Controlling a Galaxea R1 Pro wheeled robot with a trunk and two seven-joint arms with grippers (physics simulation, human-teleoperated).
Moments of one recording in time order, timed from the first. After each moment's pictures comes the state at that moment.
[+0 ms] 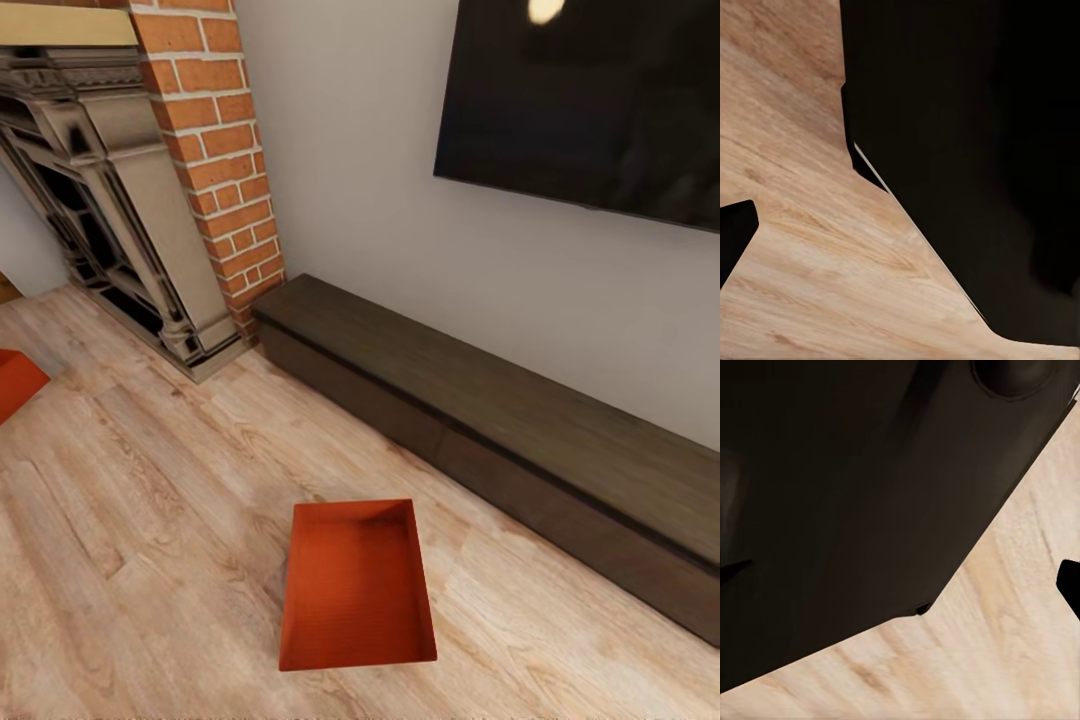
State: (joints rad) left arm 0.00 0.02 0.01 -0.12 0.02 -0.06 0.00; right arm -0.12 0.00 0.62 0.00 -0.16 -0.12 -0.02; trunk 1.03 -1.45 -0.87
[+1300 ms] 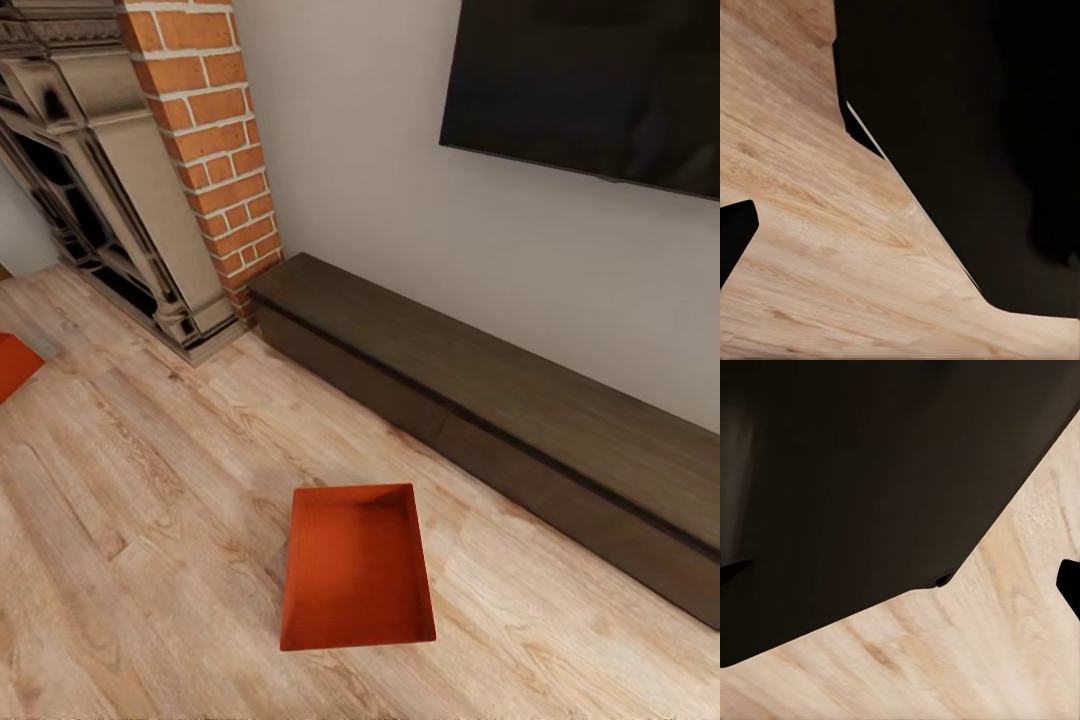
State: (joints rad) left arm 0.00 0.02 0.01 -0.12 0.03 -0.06 0.00; right arm -0.12 0.00 0.62 0.00 -0.16 -0.12 -0.02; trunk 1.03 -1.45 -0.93
